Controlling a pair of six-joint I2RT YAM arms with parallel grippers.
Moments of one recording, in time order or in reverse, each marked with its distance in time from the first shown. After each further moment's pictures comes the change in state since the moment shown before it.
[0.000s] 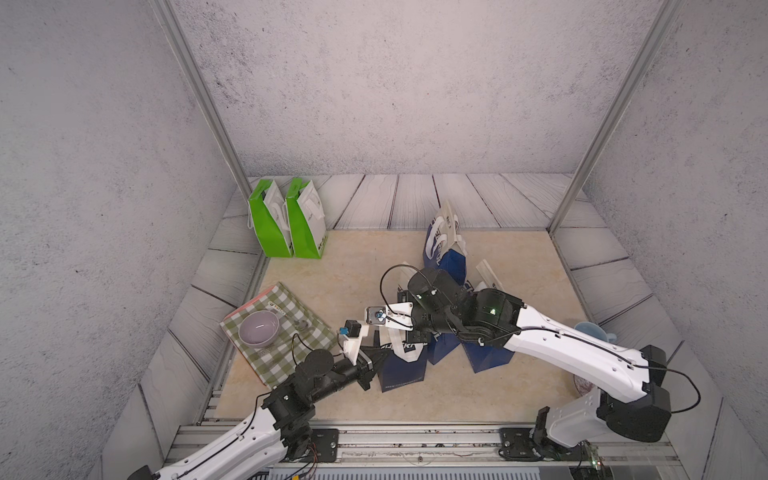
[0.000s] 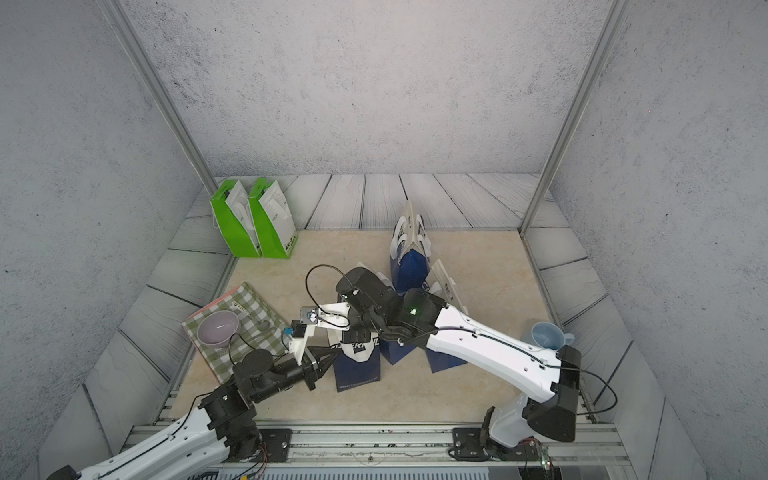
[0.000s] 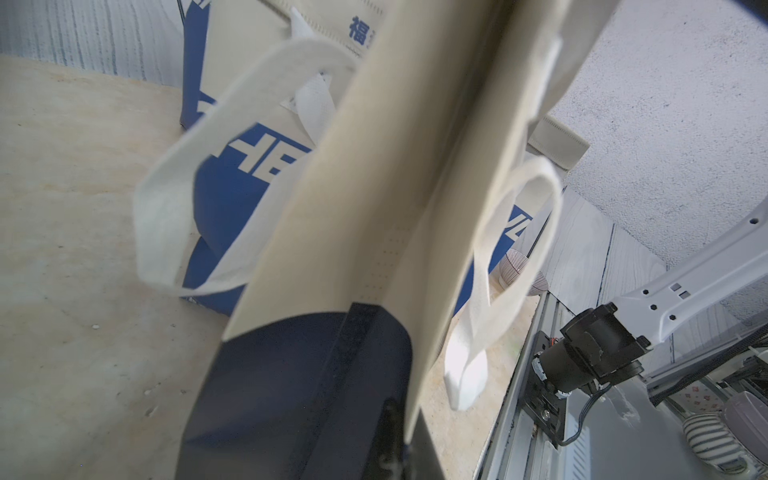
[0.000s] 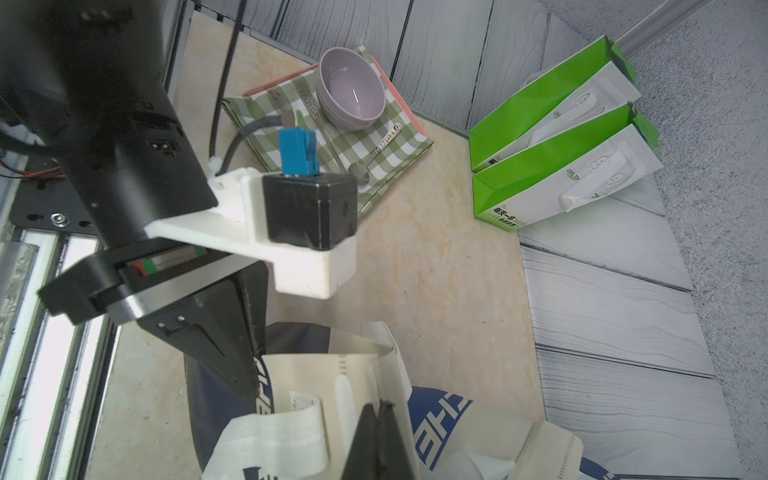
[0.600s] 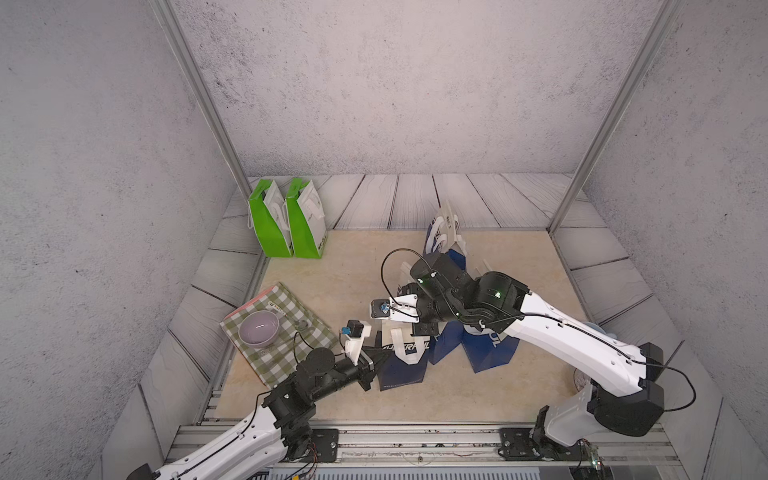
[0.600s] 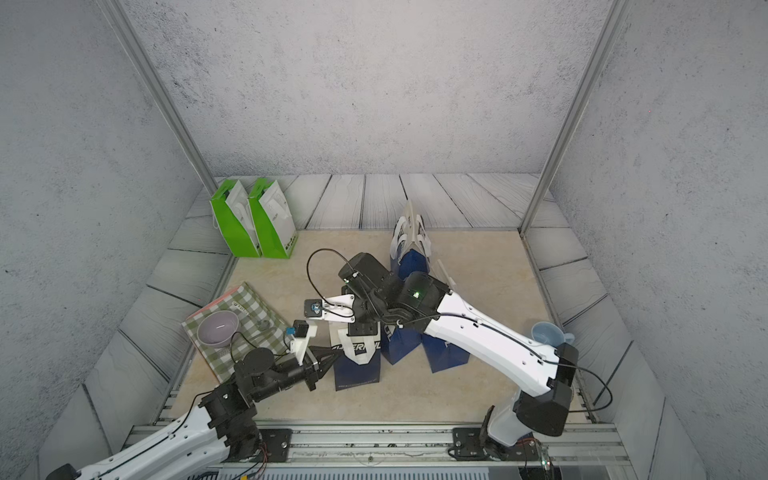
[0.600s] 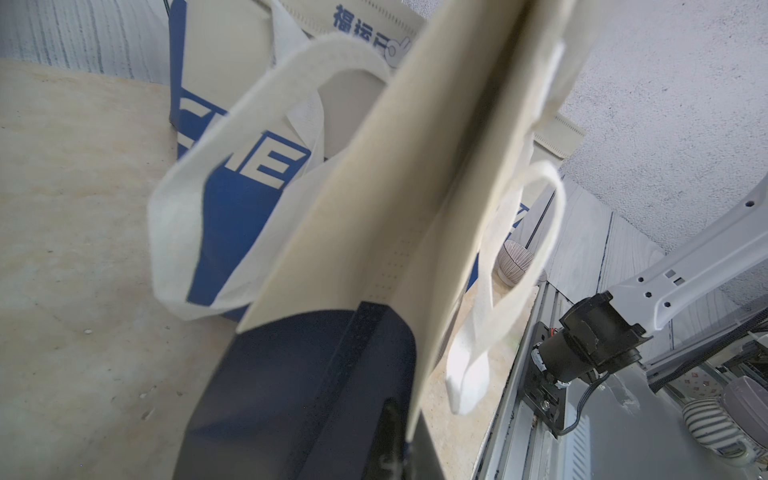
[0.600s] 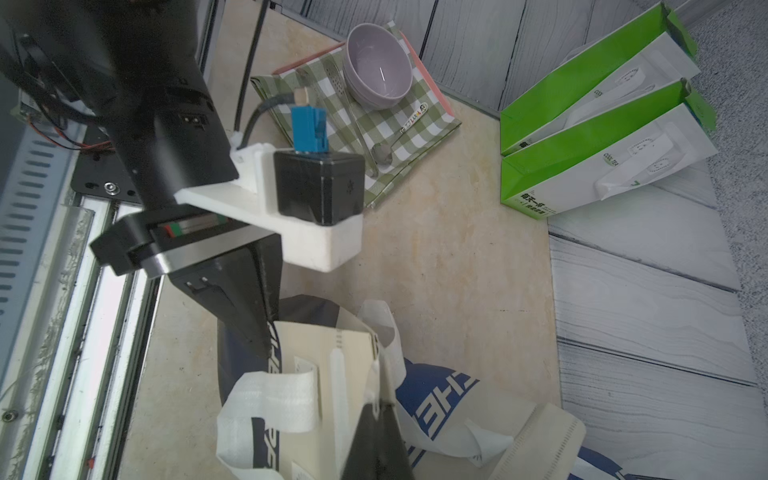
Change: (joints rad) left arm 0.000 0.017 0.016 -0.015 0.016 0.022; right arm -0.049 0.055 0.154 -0.195 -0.076 -0.048
